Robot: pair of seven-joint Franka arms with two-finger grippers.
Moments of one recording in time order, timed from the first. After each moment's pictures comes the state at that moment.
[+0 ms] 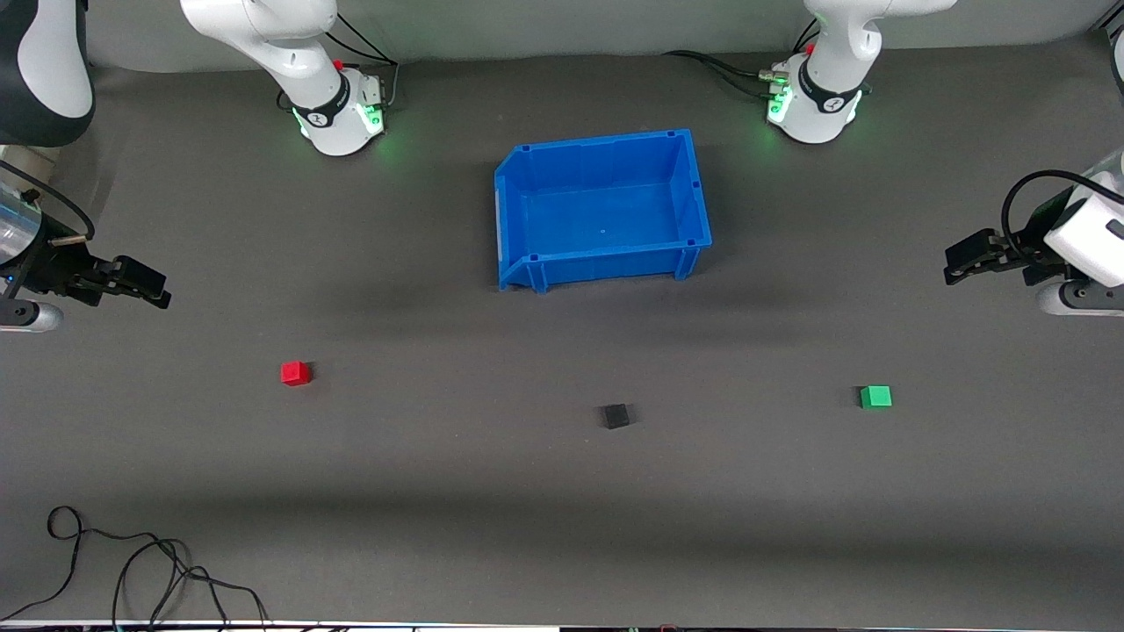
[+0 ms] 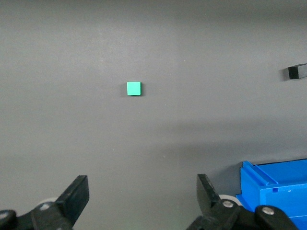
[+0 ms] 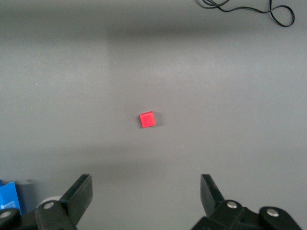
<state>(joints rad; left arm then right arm) -0.01 0.05 -0.02 -1.62 -0.01 1.63 0.00 -0.01 0.01 -0.04 -1.72 -0.03 1.77 0.03</state>
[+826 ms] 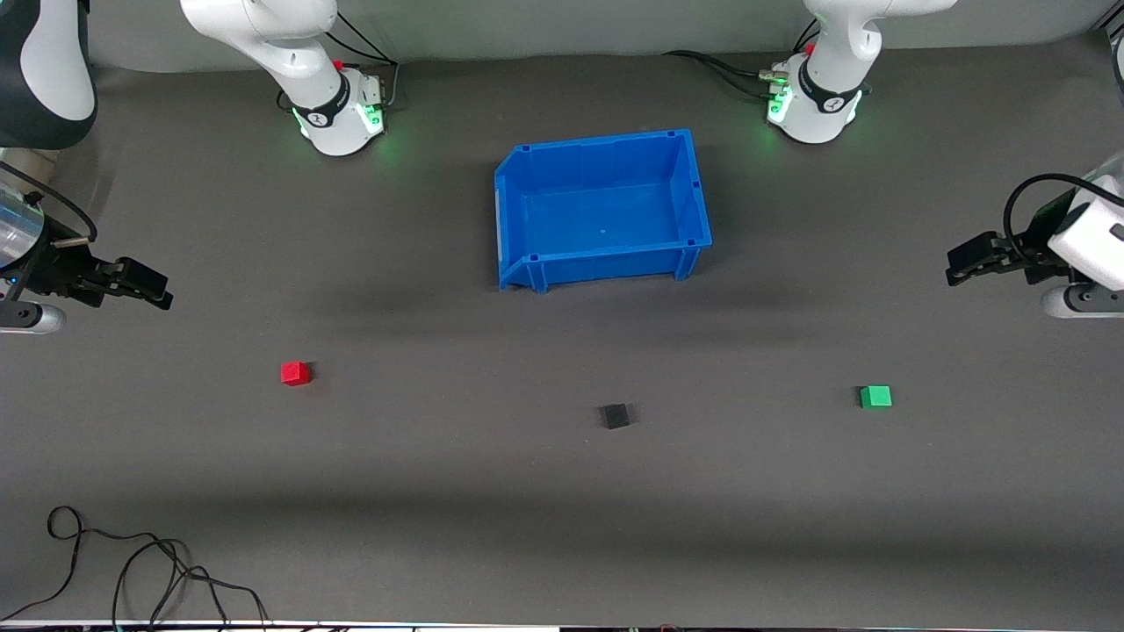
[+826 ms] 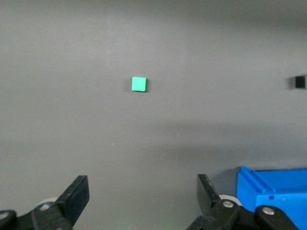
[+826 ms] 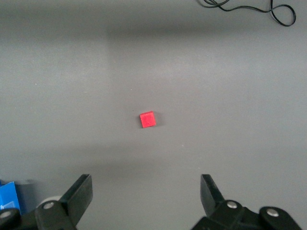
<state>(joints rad) -0.01 0.06 -0.01 -1.61 -0.01 1.61 -0.14 -0.01 0.02 -0.03 -1.72 -0.03 1.77 0.03</state>
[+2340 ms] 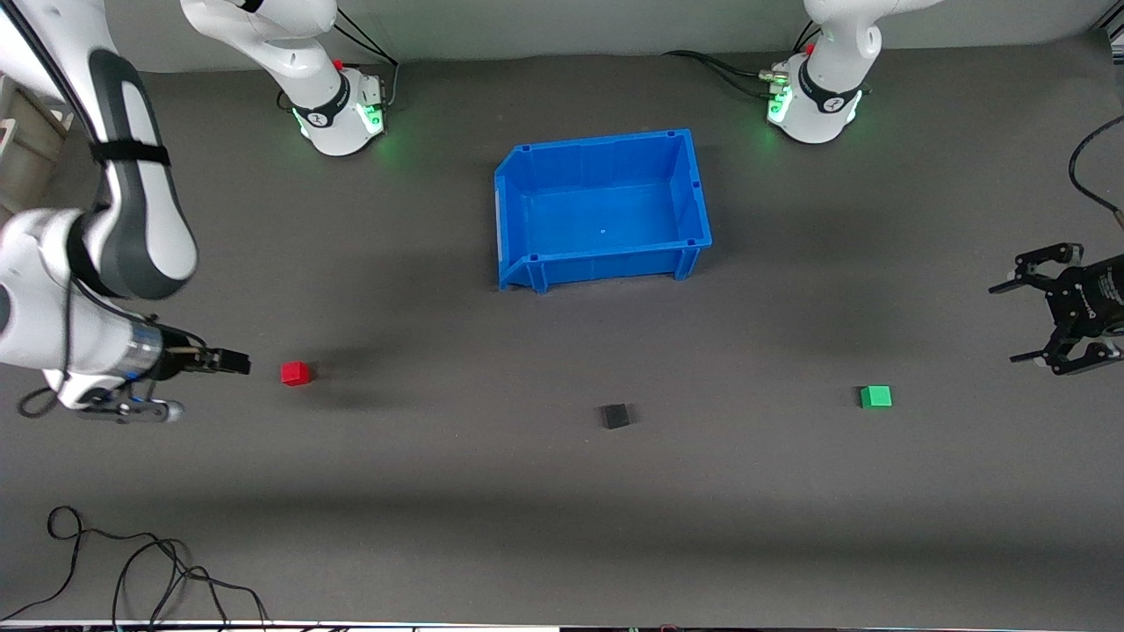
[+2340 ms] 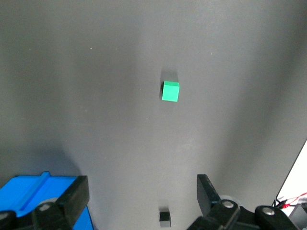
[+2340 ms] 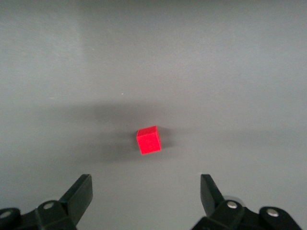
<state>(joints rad) 0.22 0.20 0.00 -1.70 -0.33 1.79 -1.36 -0.02 0.37 -0.04 -1.76 0.01 2.00 0.02</state>
